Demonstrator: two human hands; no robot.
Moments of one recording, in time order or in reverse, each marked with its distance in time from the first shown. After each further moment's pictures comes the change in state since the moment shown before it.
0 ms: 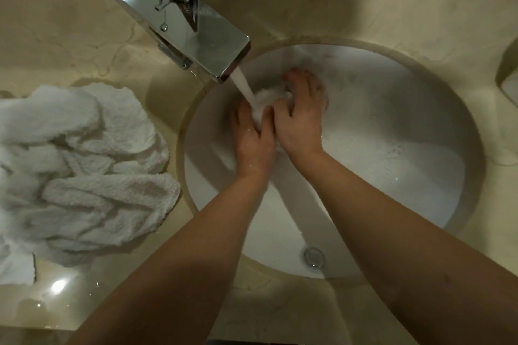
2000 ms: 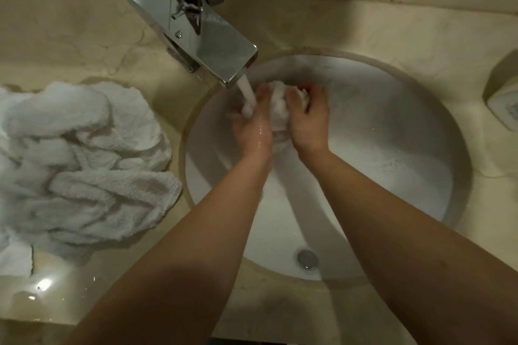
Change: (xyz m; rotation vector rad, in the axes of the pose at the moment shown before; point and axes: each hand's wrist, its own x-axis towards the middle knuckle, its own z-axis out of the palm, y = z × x) left_hand 0.015 0.062 -0.003 -0.529 0.145 -0.596; right_hand 0.008 0.000 -0.013 0.322 0.025 0.228
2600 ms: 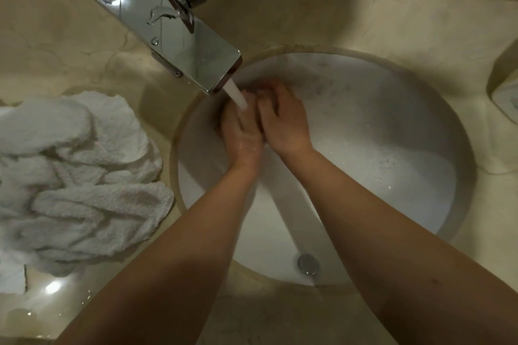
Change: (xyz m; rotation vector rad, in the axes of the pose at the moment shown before) left_hand 0.024 -0.022 -0.017 0.217 -0.110 0.546; right_hand 0.004 -0.003 0.019 -0.256 -0.191 -0.110
